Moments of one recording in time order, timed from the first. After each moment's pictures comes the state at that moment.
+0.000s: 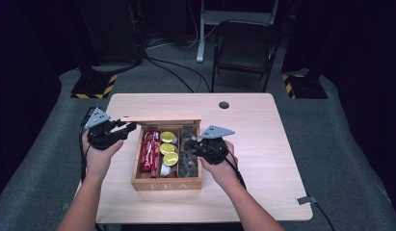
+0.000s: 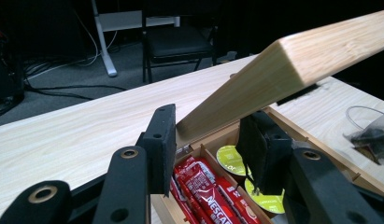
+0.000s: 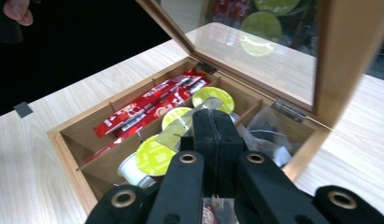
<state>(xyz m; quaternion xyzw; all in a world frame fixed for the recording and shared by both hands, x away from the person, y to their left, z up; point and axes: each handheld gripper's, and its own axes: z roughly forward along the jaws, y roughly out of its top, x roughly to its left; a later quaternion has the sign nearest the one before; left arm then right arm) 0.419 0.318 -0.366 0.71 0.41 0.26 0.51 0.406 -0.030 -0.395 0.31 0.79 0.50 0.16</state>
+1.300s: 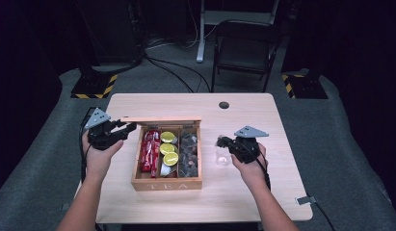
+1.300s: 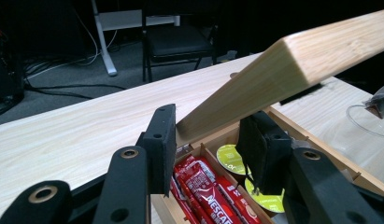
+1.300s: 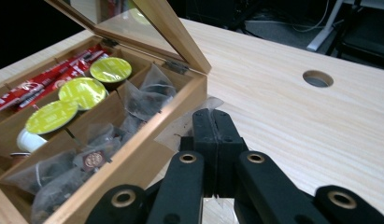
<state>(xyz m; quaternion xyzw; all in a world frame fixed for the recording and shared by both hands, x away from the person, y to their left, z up) 0.420 0.318 -0.367 0.72 0.41 0.26 0.50 0.415 -0.118 -0.412 0.41 0.76 0.46 0.22</state>
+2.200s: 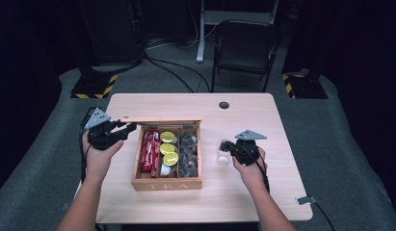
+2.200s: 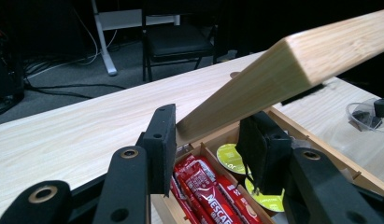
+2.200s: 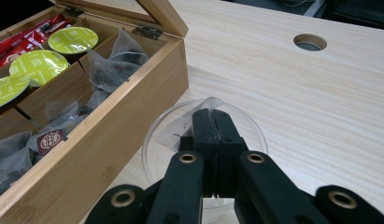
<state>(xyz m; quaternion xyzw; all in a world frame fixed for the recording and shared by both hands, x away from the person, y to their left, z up) 0.420 0.318 -0.367 0.72 0.41 0.26 0.50 0.426 -0.124 -0.443 0.44 0.76 0.43 0.21</state>
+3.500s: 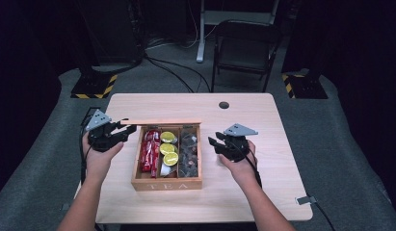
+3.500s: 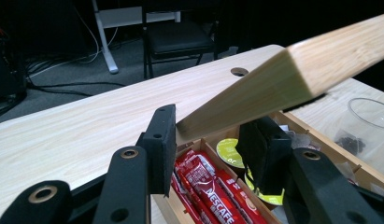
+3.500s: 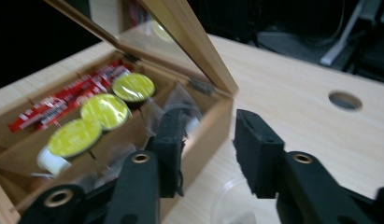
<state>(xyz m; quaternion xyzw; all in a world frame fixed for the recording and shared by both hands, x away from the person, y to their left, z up) 0.414 0.316 -0.368 0.72 0.41 0.26 0.49 0.419 -0.085 -0.404 0.37 0.76 0.49 0.22</state>
